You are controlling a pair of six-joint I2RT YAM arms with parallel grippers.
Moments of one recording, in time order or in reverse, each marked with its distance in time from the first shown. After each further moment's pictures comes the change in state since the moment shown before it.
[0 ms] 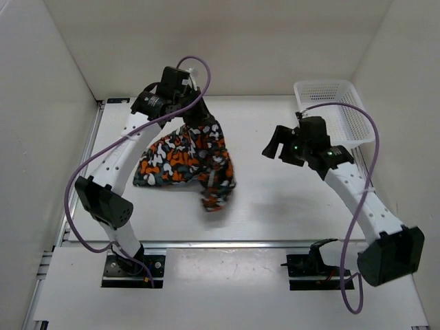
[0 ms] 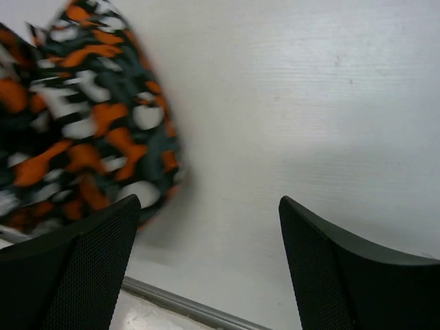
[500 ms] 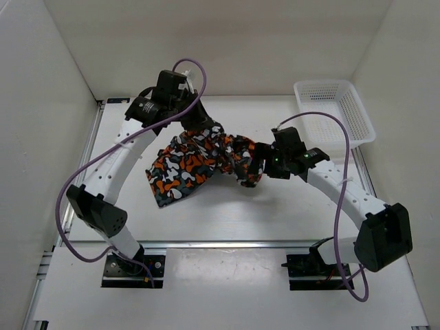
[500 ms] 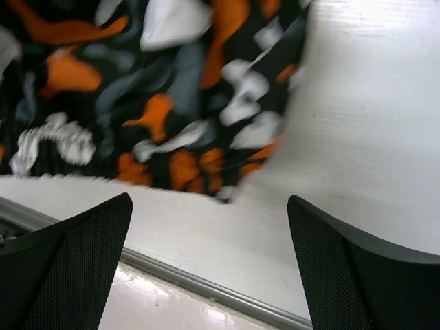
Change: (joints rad) left arm -0.034 -0.056 -0.037 0.015 -0.009 -0.048; right arm 0.148 0.081 -0.069 0.005 0.005 0.009
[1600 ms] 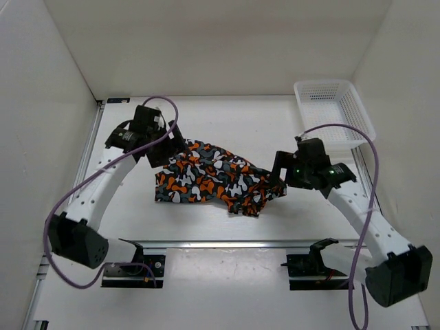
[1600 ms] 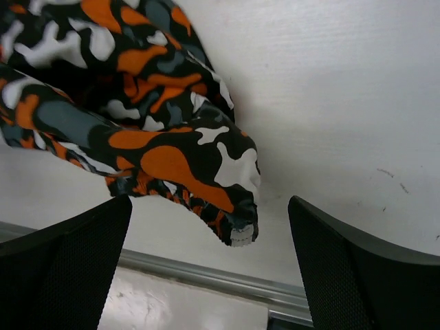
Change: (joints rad) left arm 0.138 -0.328 -0.512 -0.006 -0.117 0.006; right arm -0.142 -0.307 -0.109 -0.153 0.075 -0.063
